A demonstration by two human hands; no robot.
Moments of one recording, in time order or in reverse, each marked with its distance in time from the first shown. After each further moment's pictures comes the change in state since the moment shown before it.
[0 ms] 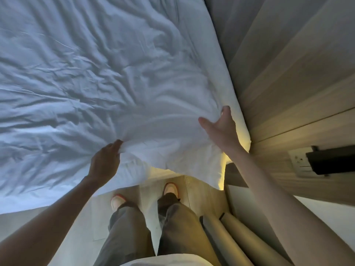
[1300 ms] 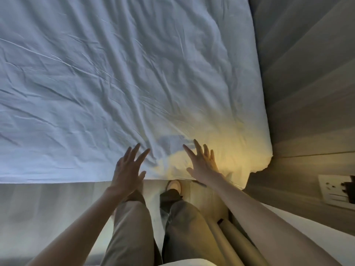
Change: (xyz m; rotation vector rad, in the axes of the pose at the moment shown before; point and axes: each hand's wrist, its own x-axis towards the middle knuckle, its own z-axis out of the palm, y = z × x) left_hand -0.060 -0.034 0.060 -0.091 -0.213 -0.031; right_hand -0.023 0.080 0.136 -1.078 -0.628 -0.279
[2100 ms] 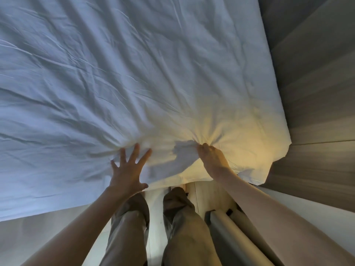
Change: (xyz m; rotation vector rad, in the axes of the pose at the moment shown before) left_hand 0.067 -0.070 0.042 0.184 -0.279 0.075; right_hand 0.077 -0.015 0.038 -0.231 0.210 0.068
